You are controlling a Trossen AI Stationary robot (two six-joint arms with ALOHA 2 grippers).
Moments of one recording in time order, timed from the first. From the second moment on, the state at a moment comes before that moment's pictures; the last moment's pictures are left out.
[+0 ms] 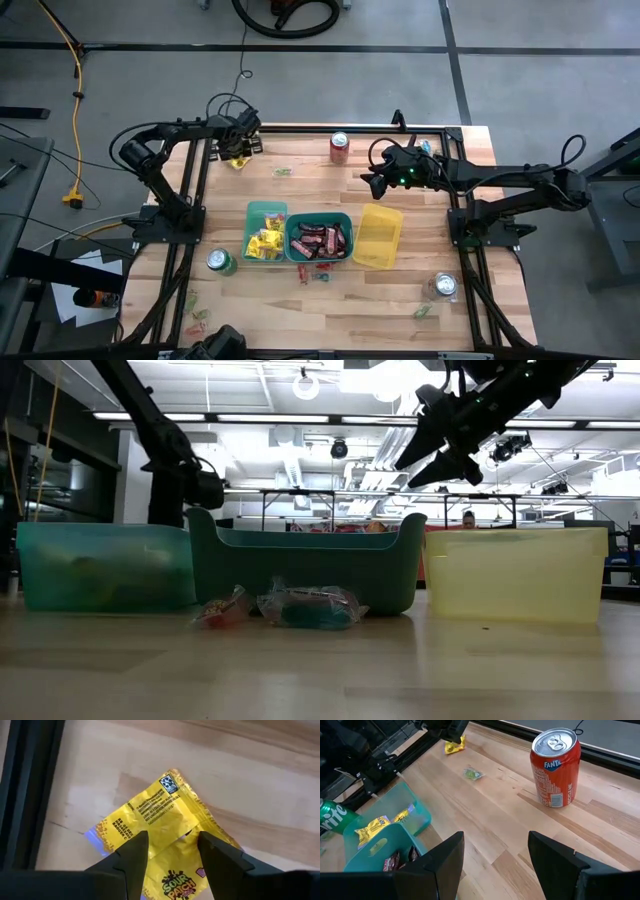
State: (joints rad) left arm 0.91 1.69 0.91 -0.67 -0.27 -0.89; right arm -0.24 1.13 0.73 -0.15 0.13 0.54
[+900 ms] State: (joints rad) left arm 0.43 1.05 0.91 -0.39 0.05 -0.68; right arm -0.24 1.13 0.73 -0.12 -0.02 0.40
